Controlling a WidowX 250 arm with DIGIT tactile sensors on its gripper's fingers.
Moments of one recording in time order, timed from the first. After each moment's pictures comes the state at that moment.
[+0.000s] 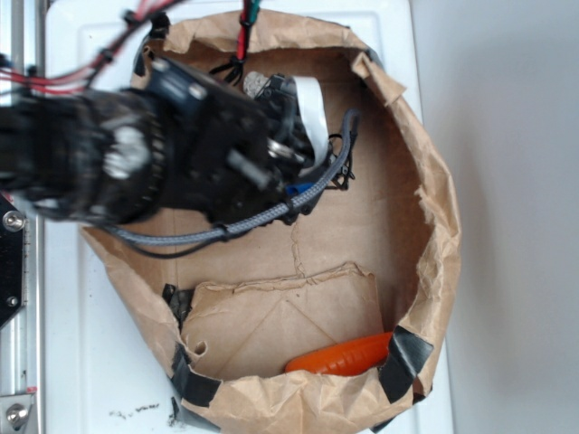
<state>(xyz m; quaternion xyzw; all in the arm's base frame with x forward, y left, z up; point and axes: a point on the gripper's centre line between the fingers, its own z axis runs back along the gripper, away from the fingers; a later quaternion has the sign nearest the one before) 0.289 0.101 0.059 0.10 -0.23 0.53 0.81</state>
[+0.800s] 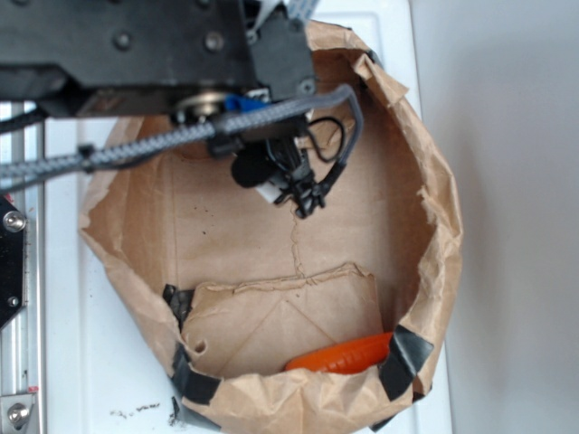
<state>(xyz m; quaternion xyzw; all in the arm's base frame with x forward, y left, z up) 0.266 0.068 0.143 0.03 -0.13 0.34 0.93</state>
